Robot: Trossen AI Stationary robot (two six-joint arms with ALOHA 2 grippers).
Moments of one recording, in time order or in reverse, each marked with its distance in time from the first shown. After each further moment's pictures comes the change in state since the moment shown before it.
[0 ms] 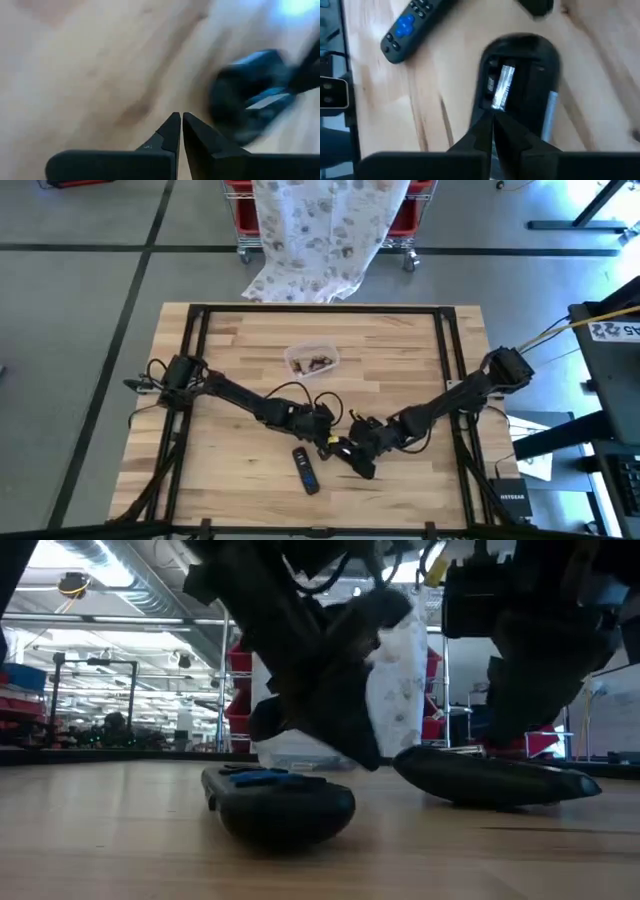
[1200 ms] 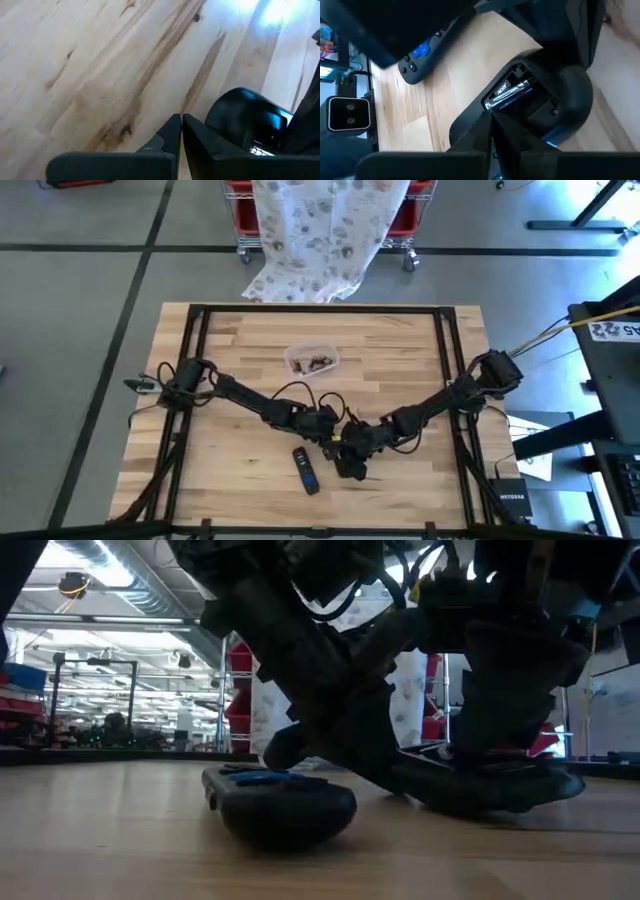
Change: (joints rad) left arm 0.000 0.069 -0.002 0.114 0.068 -0.030; right arm -0.056 0.087 0.002 0.176 -0.048 0.029
